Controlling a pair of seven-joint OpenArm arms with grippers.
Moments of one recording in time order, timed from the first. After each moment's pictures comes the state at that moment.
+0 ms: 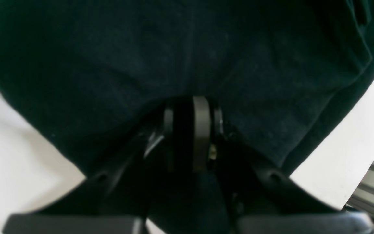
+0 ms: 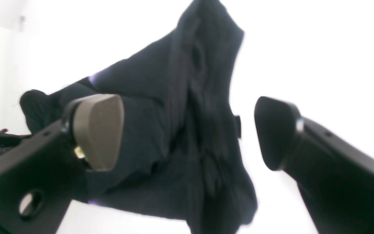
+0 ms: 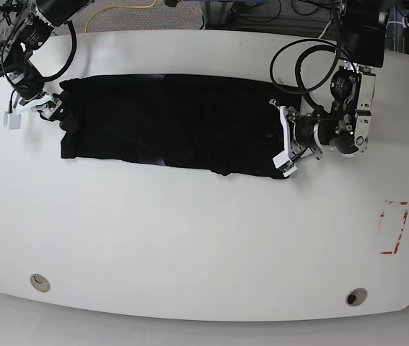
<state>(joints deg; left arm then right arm) -6.3 -16.5 7.0 81.2 -34.2 -42.0 64.4 -5.2 9.7 56.2 79.9 55.3 39.7 -72.1</state>
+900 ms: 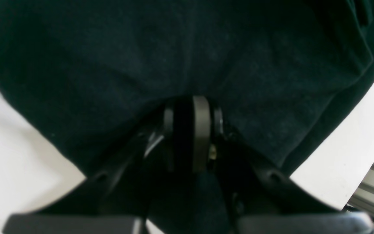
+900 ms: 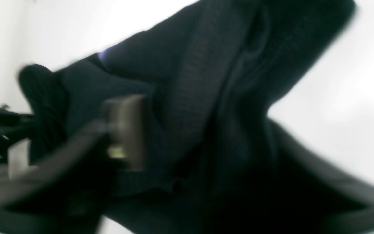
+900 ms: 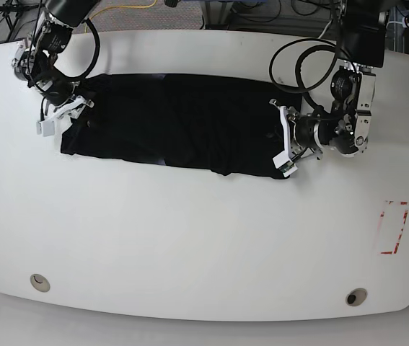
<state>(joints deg) -6.2 -16.6 7.0 81.3 -34.1 -42.0 64.4 -6.7 7.7 43.2 77.4 50.5 40.0 -64.6</state>
